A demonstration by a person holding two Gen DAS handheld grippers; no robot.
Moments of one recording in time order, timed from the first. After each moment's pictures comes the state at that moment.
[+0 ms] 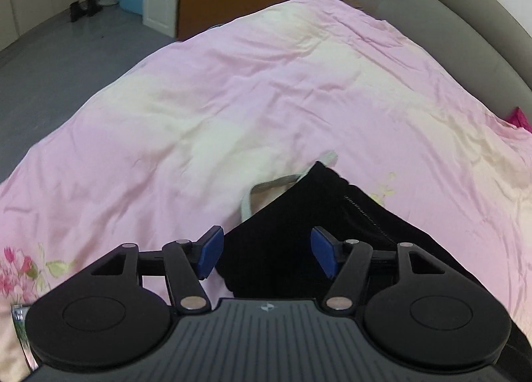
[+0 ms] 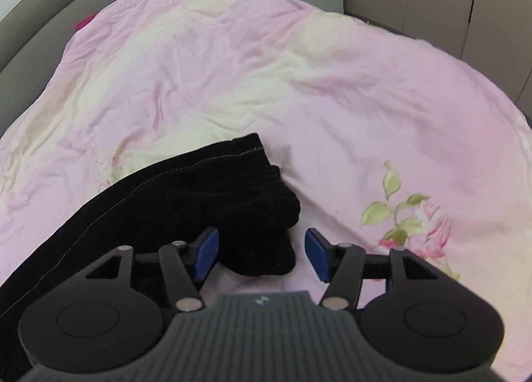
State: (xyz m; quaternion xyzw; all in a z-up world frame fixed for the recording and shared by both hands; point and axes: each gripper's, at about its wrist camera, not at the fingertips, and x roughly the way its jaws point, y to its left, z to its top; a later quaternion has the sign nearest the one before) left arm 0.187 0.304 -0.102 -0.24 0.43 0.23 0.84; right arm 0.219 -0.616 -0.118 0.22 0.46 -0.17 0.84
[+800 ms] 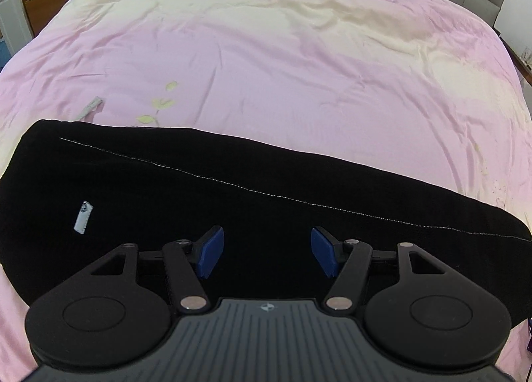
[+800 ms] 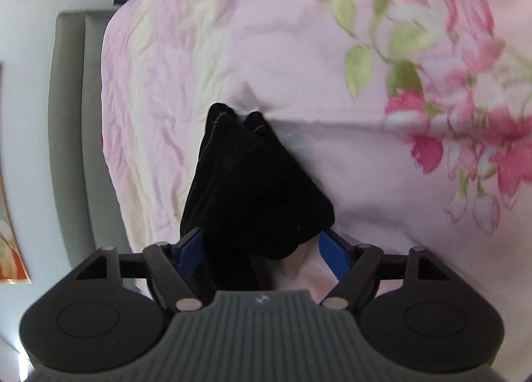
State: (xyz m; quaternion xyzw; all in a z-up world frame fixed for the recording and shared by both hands) left arm 0.287 0.068 -0.147 -0.11 0.52 0.05 0.85; right arm 0.172 -0.679 -0.247 0.68 0.35 -0.10 0.64
